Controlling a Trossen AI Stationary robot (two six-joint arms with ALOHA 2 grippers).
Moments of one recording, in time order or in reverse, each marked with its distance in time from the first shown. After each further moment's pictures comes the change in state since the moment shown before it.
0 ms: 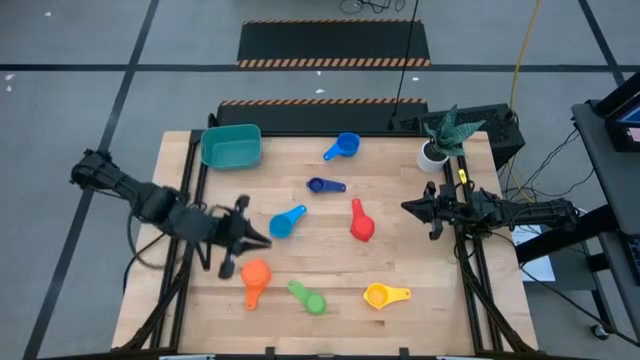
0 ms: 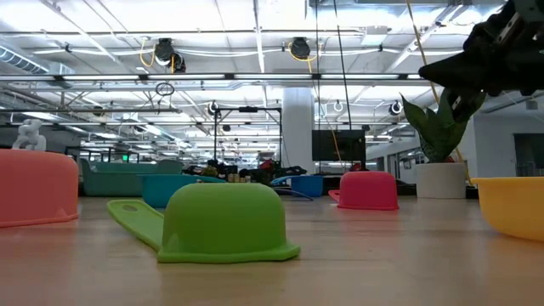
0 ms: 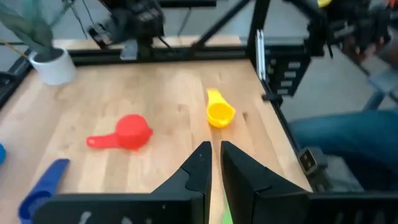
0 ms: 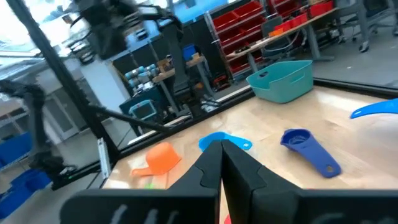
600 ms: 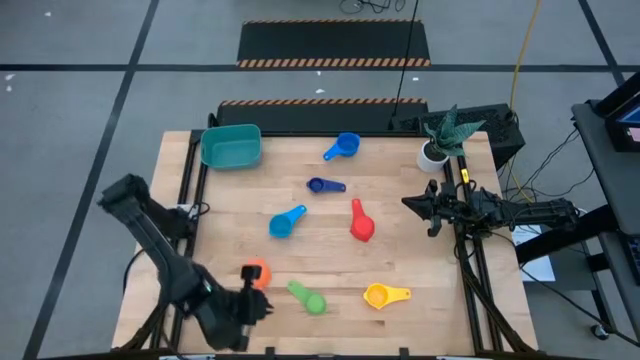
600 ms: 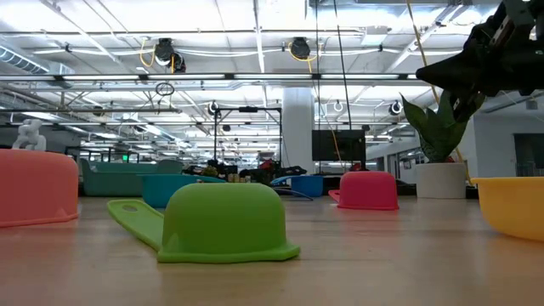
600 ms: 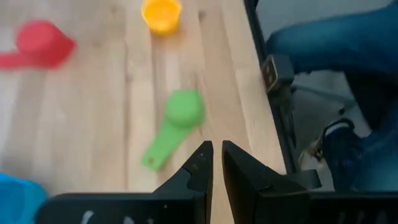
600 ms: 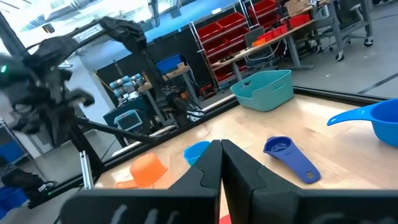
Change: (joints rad) left arm -0.317 0.533 0.288 -0.260 -0.102 -0.372; right arm 0.000 0.000 0.000 0.012 0.053 -0.007
